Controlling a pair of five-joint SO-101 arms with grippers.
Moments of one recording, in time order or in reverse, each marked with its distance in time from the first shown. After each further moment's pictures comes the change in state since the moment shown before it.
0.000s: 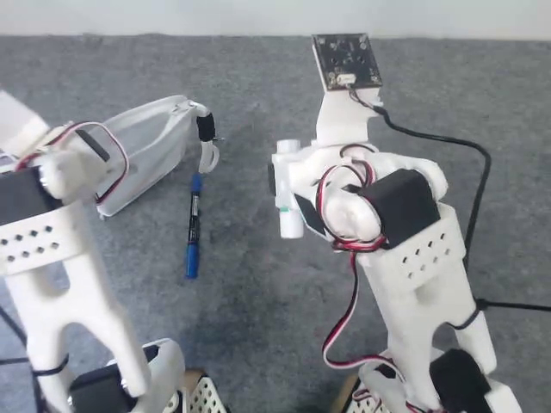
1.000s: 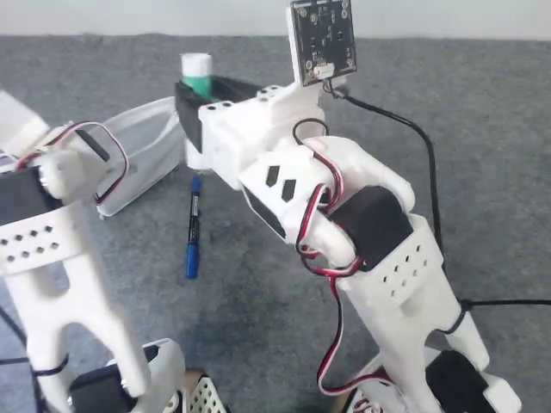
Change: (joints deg) left arm 0.0 0.0 0.0 0.0 0.0; right arm -10.0 0.0 0.0 -36.6 -0.1
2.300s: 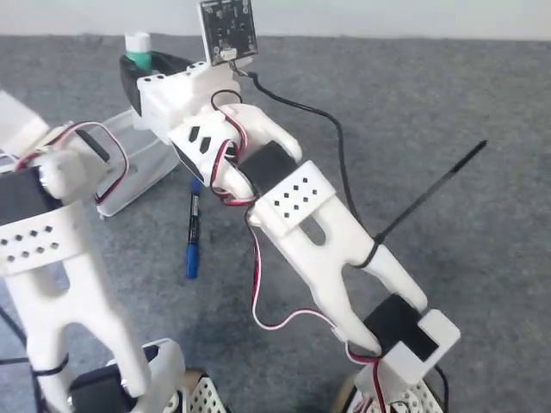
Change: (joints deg) left arm 0.0 0.0 0.0 0.0 0.0; right arm -1.1 25.8 0.0 -30.2 0.0
